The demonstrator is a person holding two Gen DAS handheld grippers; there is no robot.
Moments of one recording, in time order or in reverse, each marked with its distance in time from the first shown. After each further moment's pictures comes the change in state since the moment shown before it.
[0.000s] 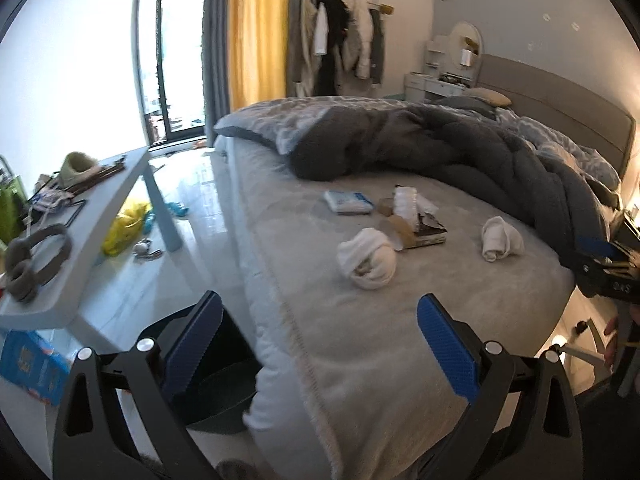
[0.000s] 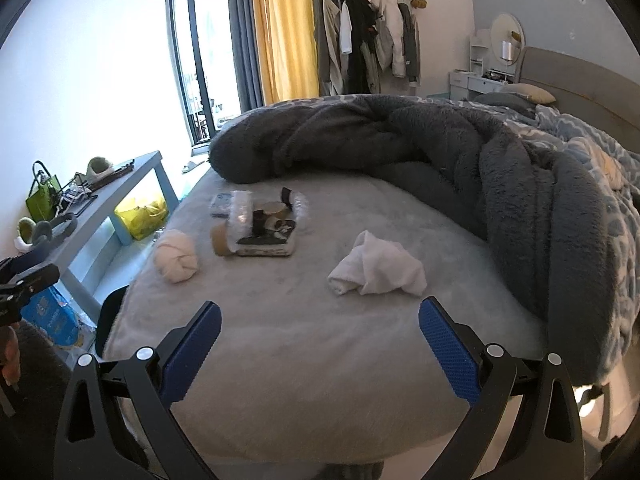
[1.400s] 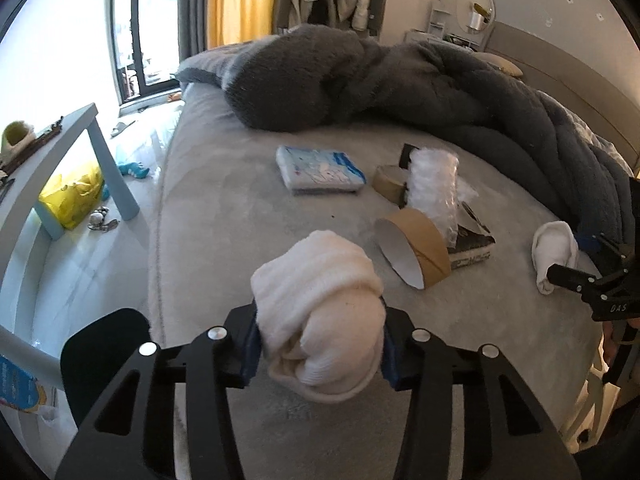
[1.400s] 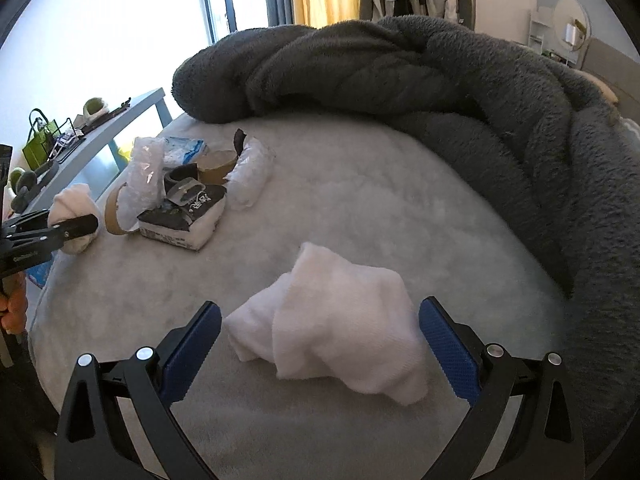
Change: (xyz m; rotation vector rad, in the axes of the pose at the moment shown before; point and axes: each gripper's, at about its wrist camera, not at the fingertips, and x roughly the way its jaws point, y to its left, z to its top) left arm 0.162 -0.019 0.025 -0.042 0.170 -0.034; right arm 0.152 -0.058 0.024 -0.133 0.203 0.130
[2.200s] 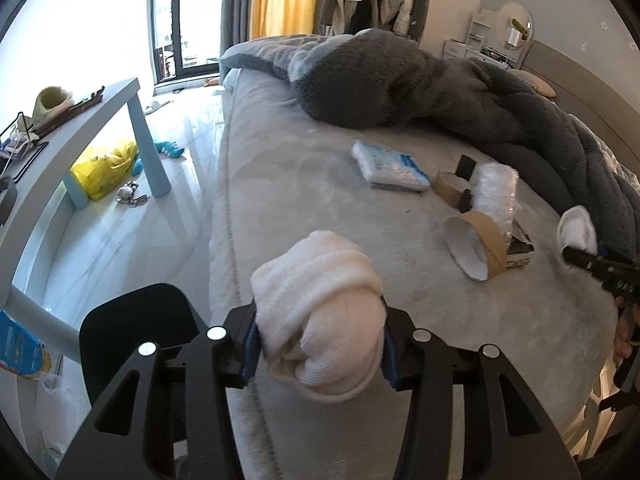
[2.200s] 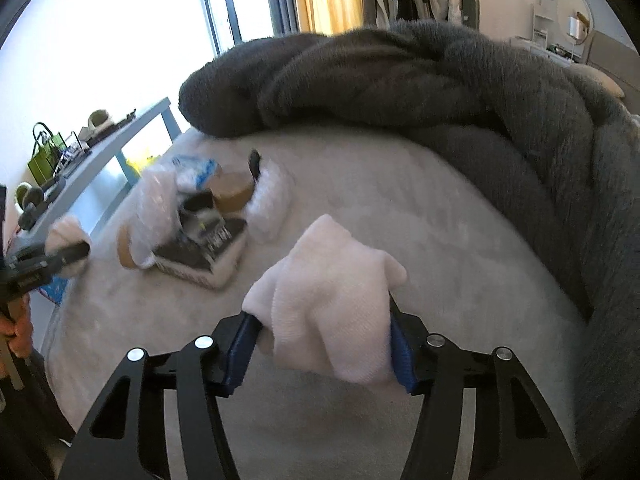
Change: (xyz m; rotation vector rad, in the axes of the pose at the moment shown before) left arm -0.013 0.051 -0.012 -0.113 0.022 0.066; right arm 0.002 0.013 0.031 0.023 -0.020 0.034
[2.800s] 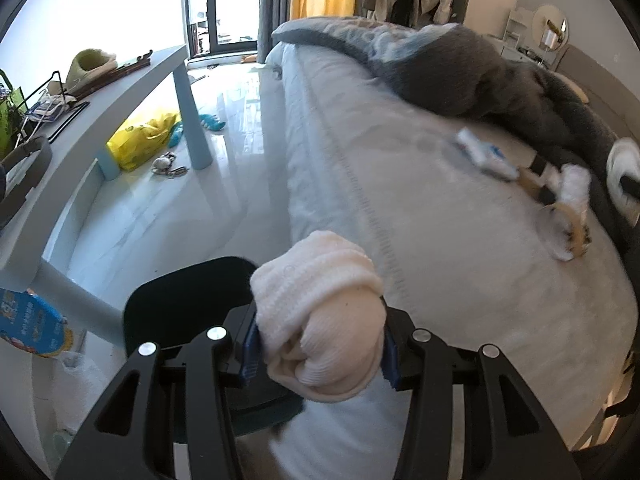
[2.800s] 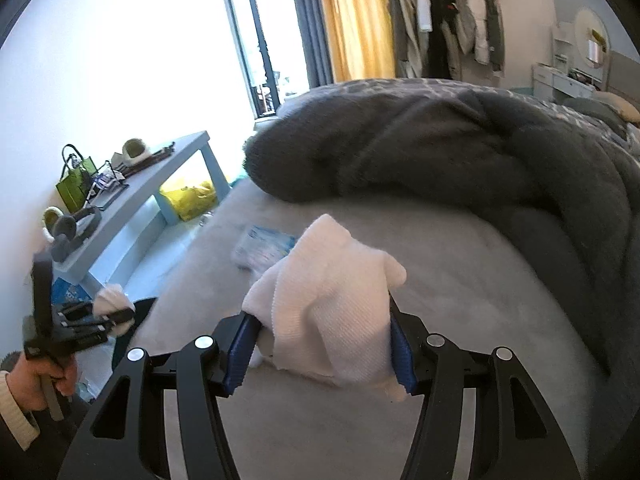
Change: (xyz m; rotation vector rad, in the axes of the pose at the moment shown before) left arm -0.003 0.094 -0.015 -0.055 0.073 0.081; right arm -0.011 0.075 0.064 -0.028 -0.102 0.098
